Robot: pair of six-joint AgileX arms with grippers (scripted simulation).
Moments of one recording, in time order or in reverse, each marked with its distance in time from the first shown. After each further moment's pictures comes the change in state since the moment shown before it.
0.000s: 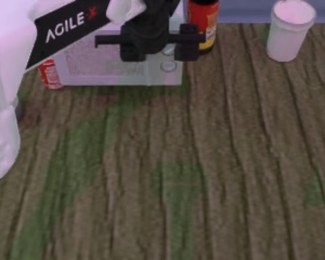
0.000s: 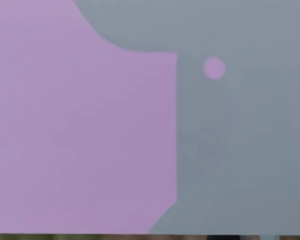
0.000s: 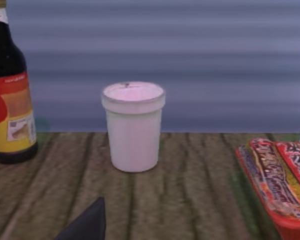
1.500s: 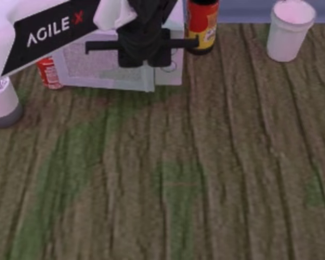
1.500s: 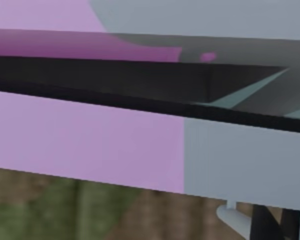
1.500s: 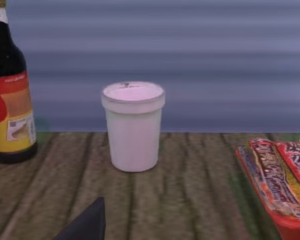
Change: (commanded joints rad) left arm -0.031 -0.107 -0.169 0.054 -0.015 -0.030; right arm 0.000 0.000 0.000 0.000 0.000 0.000
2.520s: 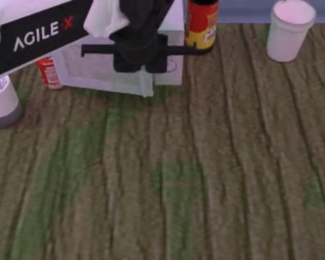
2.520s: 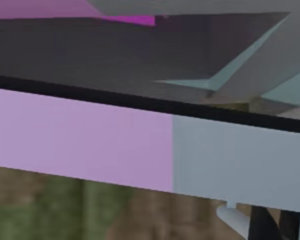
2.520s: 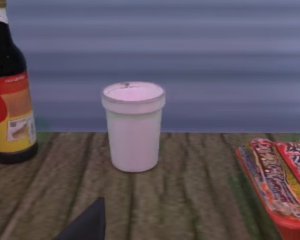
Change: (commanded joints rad) left arm 0.005 -0.054 -0.100 0.044 0.031 0.061; right arm 0.000 0.000 0.000 0.000 0.000 0.000
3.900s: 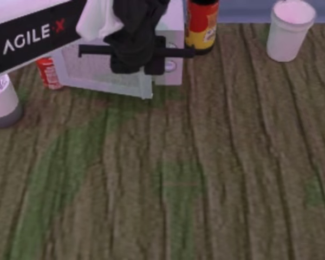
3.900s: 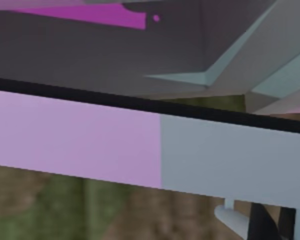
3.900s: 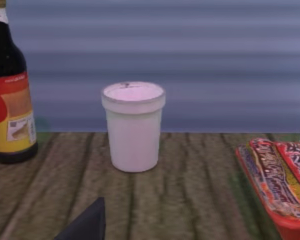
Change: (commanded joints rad) left arm 0.004 -0.041 -0.046 0.033 0.017 0.038; right arm 0.000 0.000 0.000 0.000 0.000 0.000
